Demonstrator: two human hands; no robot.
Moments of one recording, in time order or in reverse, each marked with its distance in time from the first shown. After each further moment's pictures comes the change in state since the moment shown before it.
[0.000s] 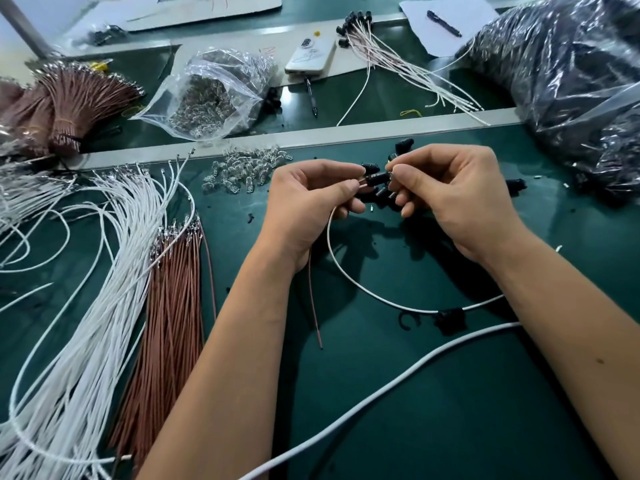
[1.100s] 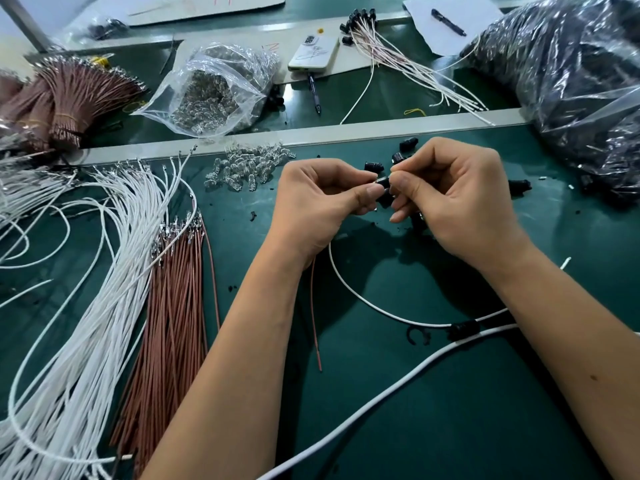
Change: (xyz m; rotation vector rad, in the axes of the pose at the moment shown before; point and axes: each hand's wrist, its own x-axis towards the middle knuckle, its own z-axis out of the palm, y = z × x) left_hand -0.001 -0.002 0.001 0.057 -0.050 0.114; right_hand -0.006 -0.001 0.006 -0.132 -0.028 -0.212
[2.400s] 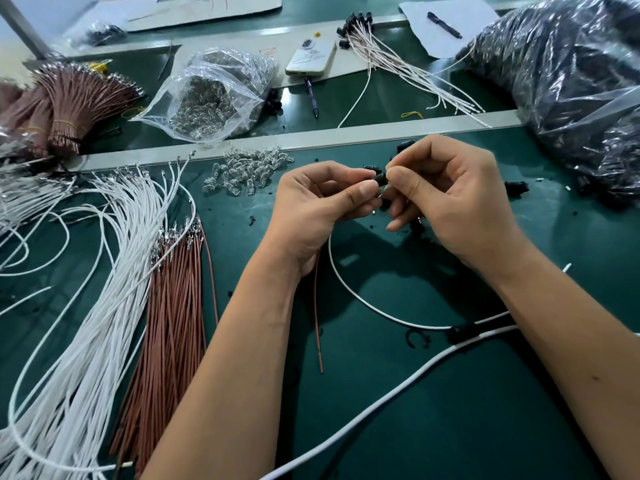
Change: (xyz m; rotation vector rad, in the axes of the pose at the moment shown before) left_hand -0.002 -0.003 -0.001 -0.251 -0.049 -0.090; right_hand 0.000 -0.002 -0.001 0.120 -0.051 0.024
